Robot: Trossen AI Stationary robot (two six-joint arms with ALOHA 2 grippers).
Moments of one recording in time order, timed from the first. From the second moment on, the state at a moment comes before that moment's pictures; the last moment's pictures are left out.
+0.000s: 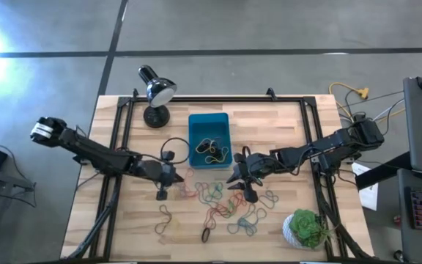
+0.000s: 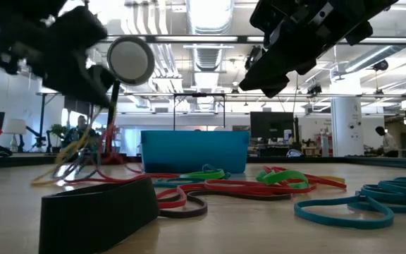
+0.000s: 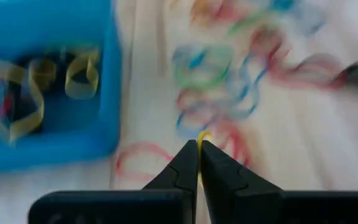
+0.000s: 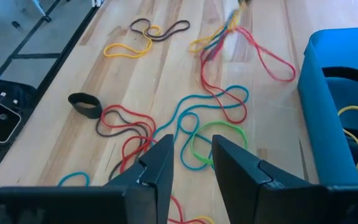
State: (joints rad) left arm -0.29 1.11 0.46 0.04 -0.16 -0.11; right arm 0.17 1.52 0.78 0.13 -0.13 0.17
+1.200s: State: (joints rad) left arm -0.29 1.08 0.46 0.58 0.15 0.10; right arm 0.17 1.52 0.75 0.13 -0.08 0.17
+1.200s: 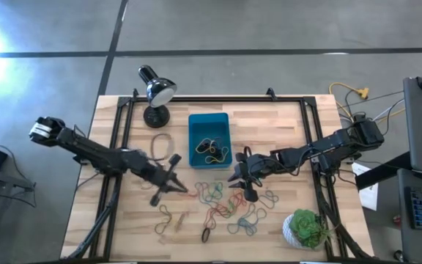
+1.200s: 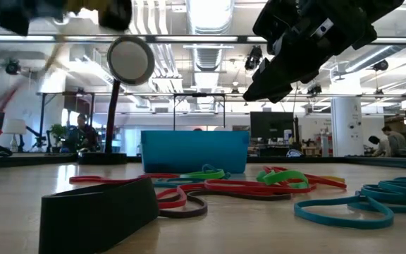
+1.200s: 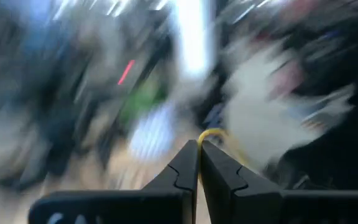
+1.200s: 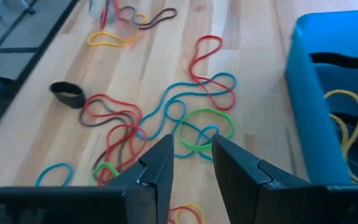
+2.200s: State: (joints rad) left arm -0.24 1.23 0.41 0.51 0.22 -0.08; right arm 0.17 1.52 0.76 0.15 -0.07 0.15
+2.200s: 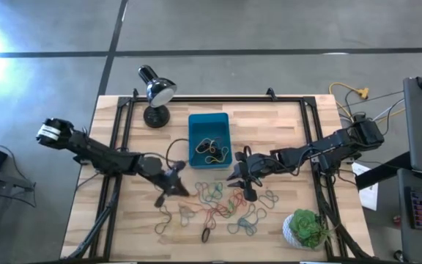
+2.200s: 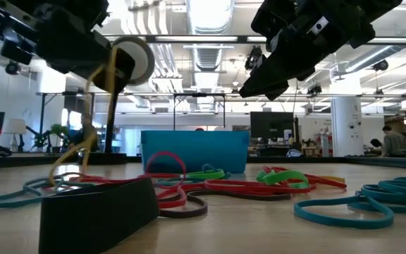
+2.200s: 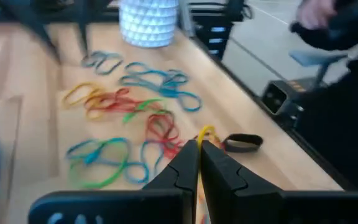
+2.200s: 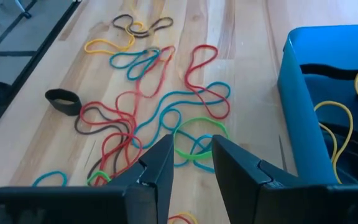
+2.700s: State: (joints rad) left arm -0.23 1.34 0.42 0.75 0.15 -0.02; right arm 0.17 1.53 0.76 0.26 -0.11 0.14
